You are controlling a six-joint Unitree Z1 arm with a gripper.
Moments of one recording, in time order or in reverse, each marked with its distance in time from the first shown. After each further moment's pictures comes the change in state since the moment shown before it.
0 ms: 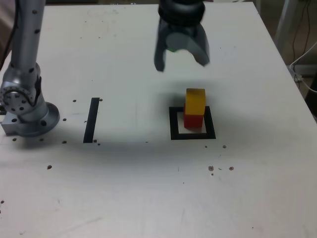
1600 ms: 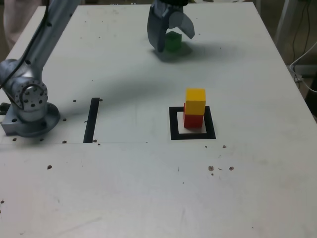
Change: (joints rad) arm 0.557 0.437 -0.486 0.155 -0.129 0.071
